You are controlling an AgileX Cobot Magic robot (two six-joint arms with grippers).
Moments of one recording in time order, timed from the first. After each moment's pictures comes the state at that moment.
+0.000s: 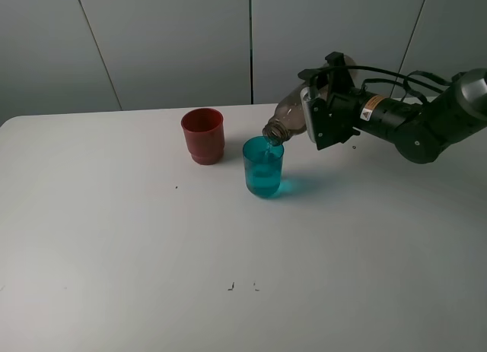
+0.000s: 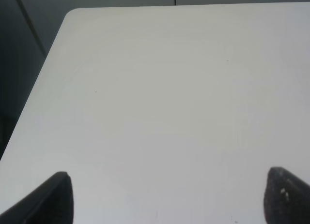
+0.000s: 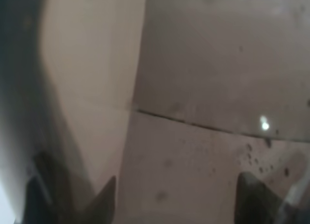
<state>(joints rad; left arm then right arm) 0.03 0.00 -0.51 0.10 1.09 -0.04 0.19 2.11 -0.89 -0.47 -0.96 -1.55</state>
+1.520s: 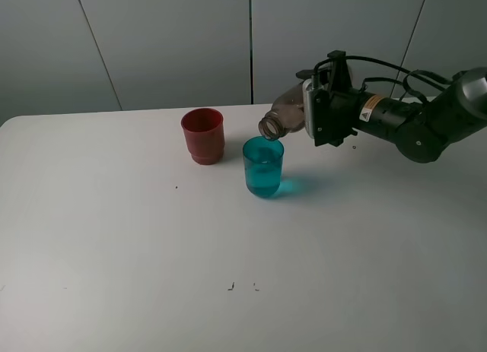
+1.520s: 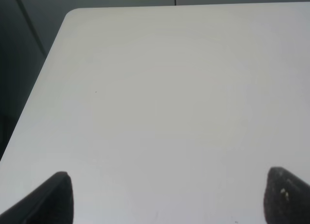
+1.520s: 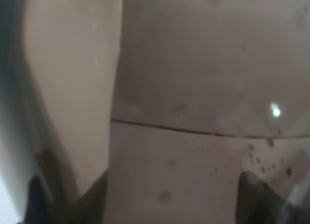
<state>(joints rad) 0.03 0.00 -0.51 0.10 1.09 -0.04 0.19 2.10 -0.89 -0.53 -0.95 -1.37</state>
